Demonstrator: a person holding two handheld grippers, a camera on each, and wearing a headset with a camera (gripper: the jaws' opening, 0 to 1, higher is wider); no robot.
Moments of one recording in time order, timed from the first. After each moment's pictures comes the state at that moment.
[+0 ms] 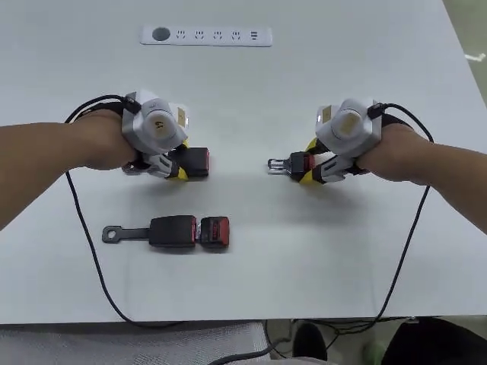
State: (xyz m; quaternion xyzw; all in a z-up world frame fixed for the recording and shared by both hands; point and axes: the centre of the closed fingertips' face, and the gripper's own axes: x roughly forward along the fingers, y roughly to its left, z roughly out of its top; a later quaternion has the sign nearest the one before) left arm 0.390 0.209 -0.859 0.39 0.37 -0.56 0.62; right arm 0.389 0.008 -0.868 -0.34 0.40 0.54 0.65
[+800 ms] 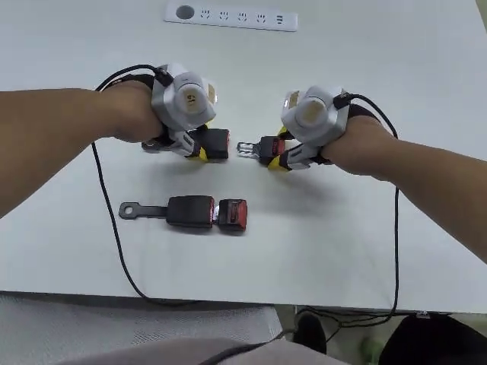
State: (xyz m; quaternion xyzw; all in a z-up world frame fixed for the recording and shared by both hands) left arm 0.390 0.209 -0.859 0.39 0.37 -0.56 0.62; right arm 0.384 0.116 -0.858 -0.35 0.37 0.55 0.66
